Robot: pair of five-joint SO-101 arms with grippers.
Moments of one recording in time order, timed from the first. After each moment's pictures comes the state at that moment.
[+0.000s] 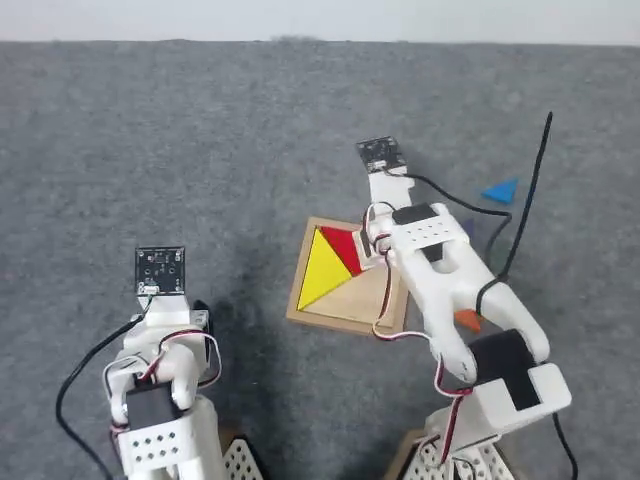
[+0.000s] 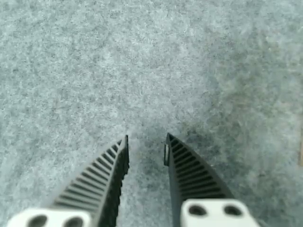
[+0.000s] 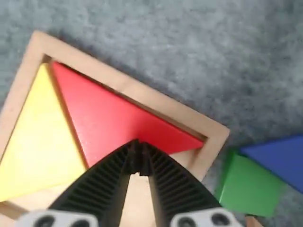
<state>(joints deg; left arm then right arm) -19.7 -101.8 97.0 69.4 -5.1 -21.2 3.9 31.0 45.9 -2.6</state>
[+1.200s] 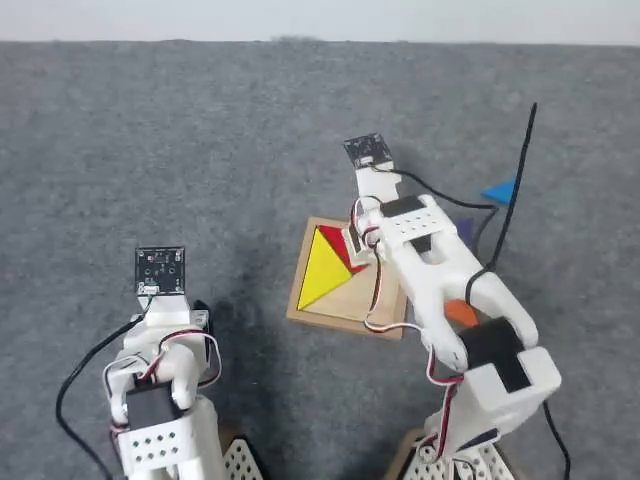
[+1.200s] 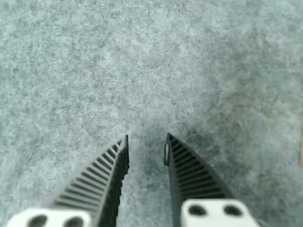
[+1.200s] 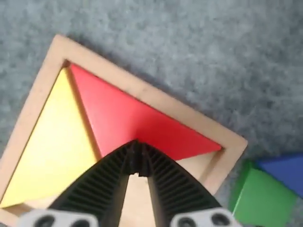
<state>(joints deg) -19.7 -101.8 97.0 69.4 -5.1 -22.9 9.8 25.0 48.5 -2.6</state>
